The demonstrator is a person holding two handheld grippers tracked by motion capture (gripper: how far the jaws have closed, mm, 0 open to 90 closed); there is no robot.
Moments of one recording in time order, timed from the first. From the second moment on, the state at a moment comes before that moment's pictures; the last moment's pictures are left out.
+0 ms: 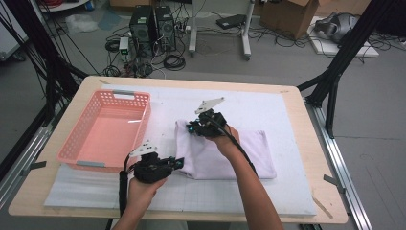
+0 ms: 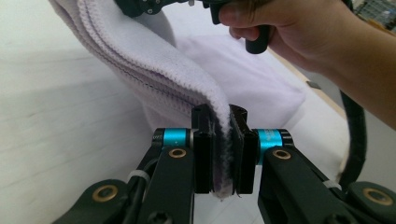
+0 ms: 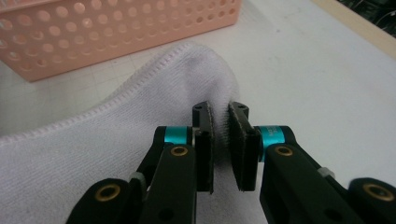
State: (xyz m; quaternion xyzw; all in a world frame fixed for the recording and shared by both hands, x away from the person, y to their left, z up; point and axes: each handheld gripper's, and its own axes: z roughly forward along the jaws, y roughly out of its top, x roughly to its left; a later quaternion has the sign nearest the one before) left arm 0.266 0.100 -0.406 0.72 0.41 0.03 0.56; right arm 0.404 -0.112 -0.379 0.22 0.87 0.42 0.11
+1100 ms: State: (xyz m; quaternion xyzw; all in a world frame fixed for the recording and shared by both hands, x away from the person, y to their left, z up) left arm 0.287 0.001 -0.401 0.76 0.33 0.06 0.56; right arm 0.392 -0.242 -0.393 0.28 0.84 0.43 0.15
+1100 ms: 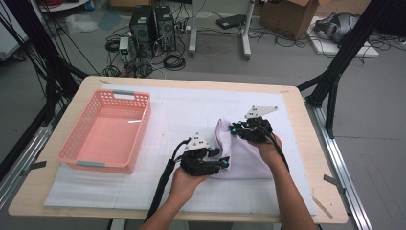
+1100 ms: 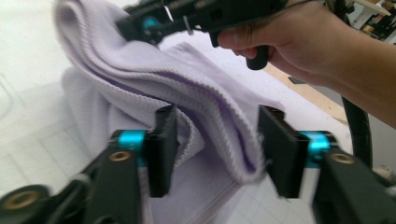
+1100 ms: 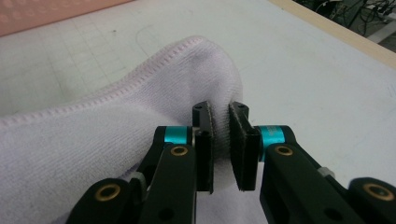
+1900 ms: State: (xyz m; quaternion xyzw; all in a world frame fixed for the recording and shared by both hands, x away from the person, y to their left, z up) left arm 0.281 0.066 -0.429 0.74 0.35 0.11 0.56; right arm 0.390 -0.297 -0.401 0.32 0.84 0.39 0.20
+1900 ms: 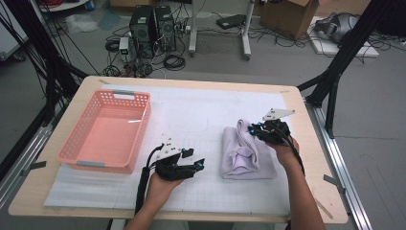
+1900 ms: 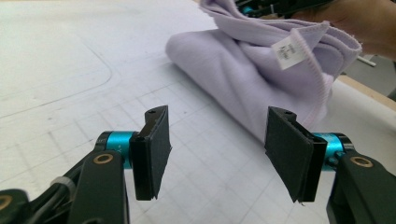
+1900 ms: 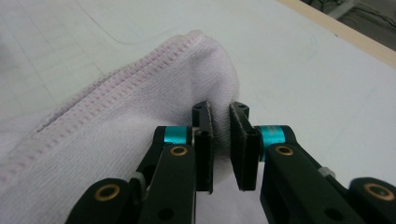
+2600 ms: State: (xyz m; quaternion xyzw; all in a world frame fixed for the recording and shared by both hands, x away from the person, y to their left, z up) left arm 0.278 0.095 -0.439 0.74 0.35 0.11 0.56; right arm 0.329 -0.366 -0.404 0.45 0.77 0.38 0.24
